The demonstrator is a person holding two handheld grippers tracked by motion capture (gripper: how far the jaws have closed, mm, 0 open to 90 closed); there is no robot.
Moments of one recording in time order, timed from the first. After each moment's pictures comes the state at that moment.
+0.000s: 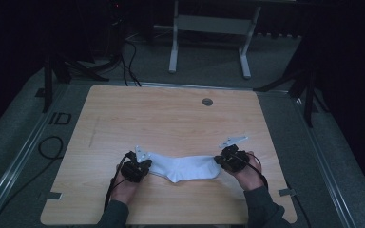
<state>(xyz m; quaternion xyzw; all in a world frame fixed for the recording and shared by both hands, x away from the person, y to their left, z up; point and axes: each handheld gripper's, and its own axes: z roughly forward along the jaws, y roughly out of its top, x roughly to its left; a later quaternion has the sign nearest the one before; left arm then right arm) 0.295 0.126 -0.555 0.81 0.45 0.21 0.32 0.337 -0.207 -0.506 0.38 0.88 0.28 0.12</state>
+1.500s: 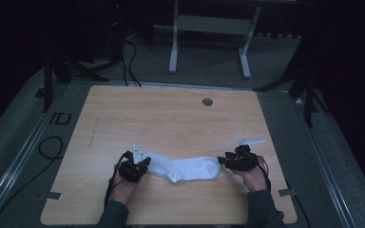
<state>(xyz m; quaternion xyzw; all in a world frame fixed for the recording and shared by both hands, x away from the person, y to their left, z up) 0.290 0.132 -0.544 0.79 0.45 0.23 0.34 0.345 -0.247 -0.525 0.45 0.81 0.37 0.09</state>
